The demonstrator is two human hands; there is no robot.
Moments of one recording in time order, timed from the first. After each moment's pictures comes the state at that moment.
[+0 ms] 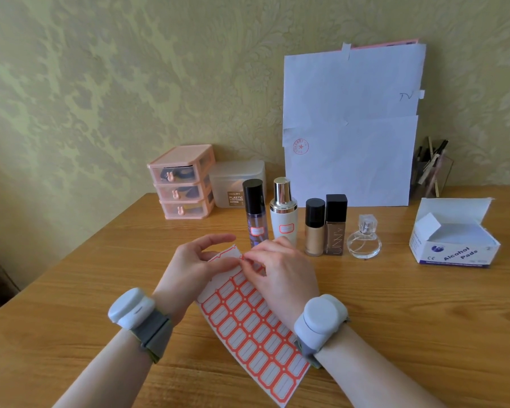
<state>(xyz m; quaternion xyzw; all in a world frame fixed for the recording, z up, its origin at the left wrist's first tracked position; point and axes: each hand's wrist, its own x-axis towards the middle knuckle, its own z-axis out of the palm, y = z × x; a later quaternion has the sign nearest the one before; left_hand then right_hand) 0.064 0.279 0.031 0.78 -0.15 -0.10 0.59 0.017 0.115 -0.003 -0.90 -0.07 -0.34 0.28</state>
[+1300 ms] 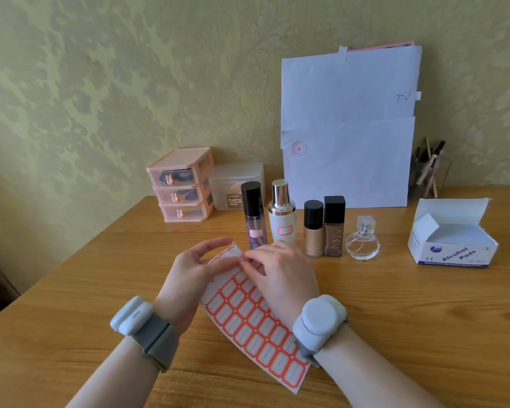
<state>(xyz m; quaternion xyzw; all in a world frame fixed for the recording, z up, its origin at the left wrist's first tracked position) 0.059 0.273 0.026 0.74 -0.10 -0.10 0.66 0.016 0.113 0.001 -0.90 -0.08 -0.35 0.25</state>
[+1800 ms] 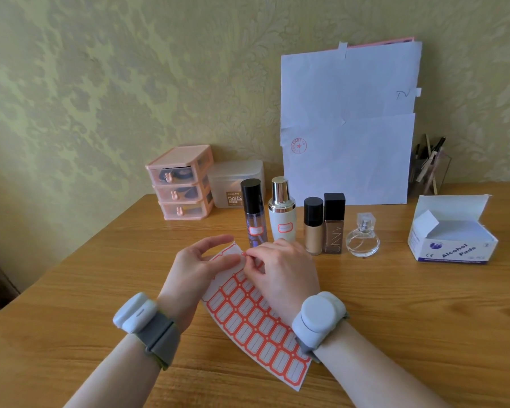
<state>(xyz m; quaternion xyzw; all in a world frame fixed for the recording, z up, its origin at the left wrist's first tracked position) 0.058 0.270 0.026 0.76 -0.10 -0.09 0.64 0.016 0.114 0.001 -0.90 -0.05 -0.36 0.23</state>
